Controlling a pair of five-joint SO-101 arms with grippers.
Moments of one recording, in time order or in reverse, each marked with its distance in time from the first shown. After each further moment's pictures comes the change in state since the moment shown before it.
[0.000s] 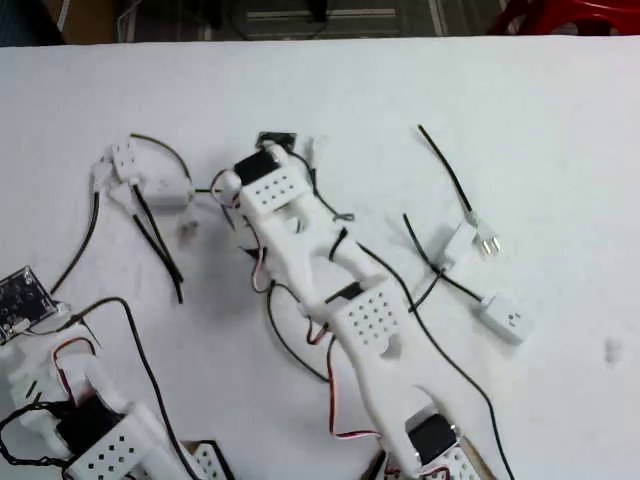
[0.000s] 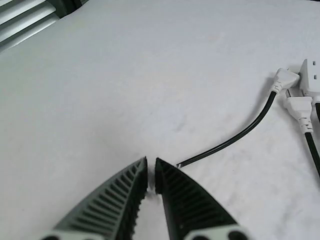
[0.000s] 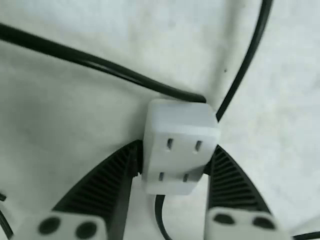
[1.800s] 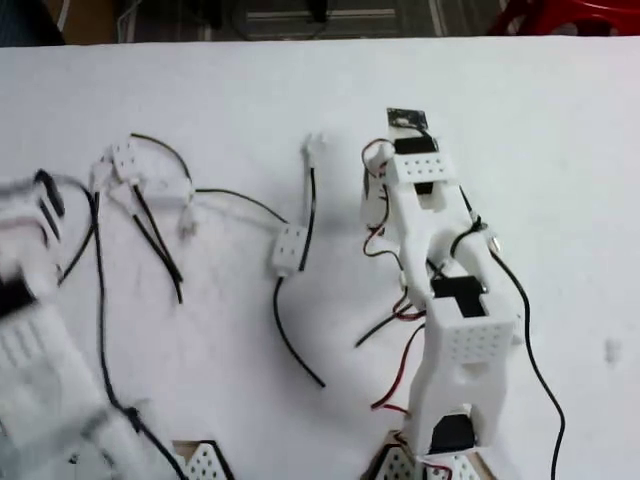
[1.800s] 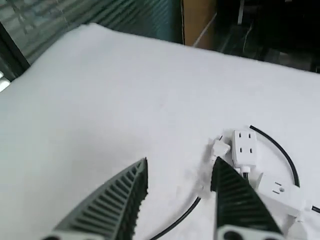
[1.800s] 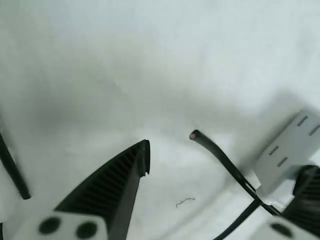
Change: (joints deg) left arm 12.8 67.8 -62.7 1.1 3.2; right arm 28.7 -27.2 44.9 -23.7 29.3
